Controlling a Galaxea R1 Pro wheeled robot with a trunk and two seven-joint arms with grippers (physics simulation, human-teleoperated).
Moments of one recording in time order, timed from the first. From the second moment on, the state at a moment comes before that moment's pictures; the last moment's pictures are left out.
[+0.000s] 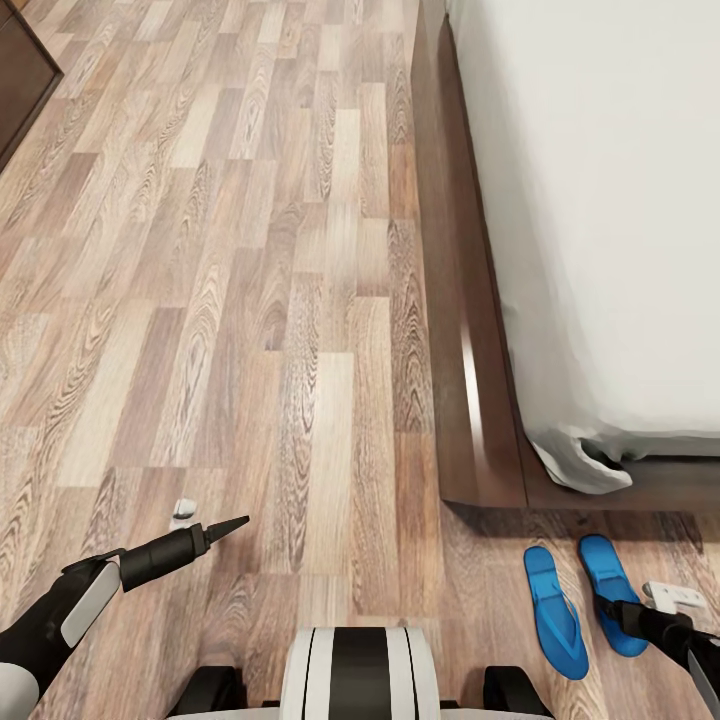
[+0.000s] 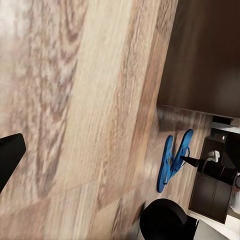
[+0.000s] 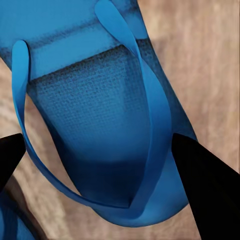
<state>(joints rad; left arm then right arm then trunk) -0.54 0.37 -0.08 -0.74 0.65 0.48 -1.05 -0.50 -0.37 -0.58 -0.45 0.26 0.08 0.39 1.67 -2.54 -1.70</state>
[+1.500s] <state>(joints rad) -0.54 0.37 -0.08 -0.74 0.65 0.49 -1.05 -0.50 -0.37 -0.59 -0.47 0.25 0.05 0.40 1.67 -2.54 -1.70</state>
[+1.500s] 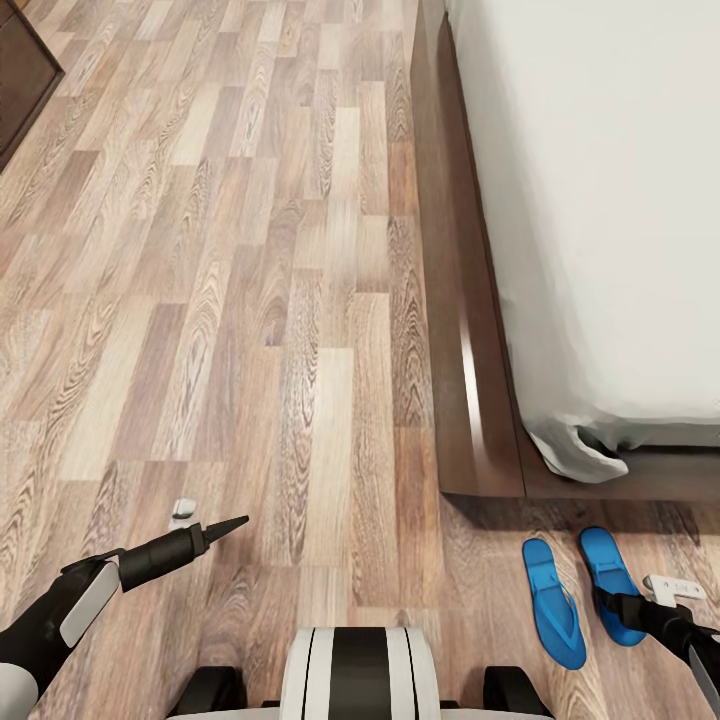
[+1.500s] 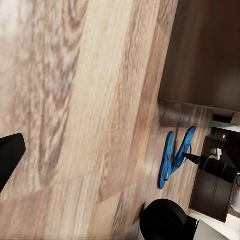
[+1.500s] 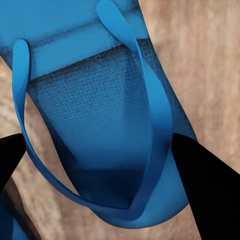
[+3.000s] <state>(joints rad) -0.54 0.37 -0.08 -0.74 0.65 0.48 -1.05 -0.50 -0.37 -0.59 -0.47 0.25 0.17 0.39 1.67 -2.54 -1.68</state>
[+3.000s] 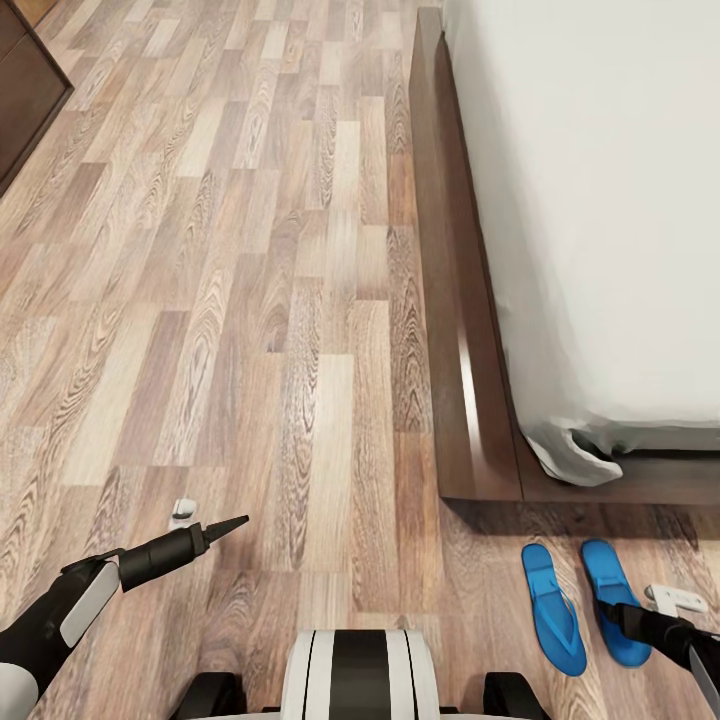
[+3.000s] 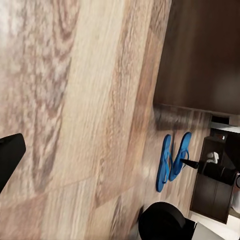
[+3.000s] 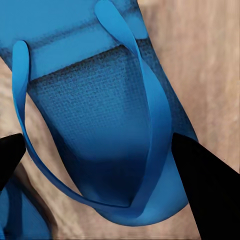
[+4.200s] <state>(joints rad) -0.54 0.37 -0.08 -0.74 0.65 0.48 -1.05 -0.50 -0.37 -0.59 -0.47 0.25 0.21 0.39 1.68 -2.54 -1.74</state>
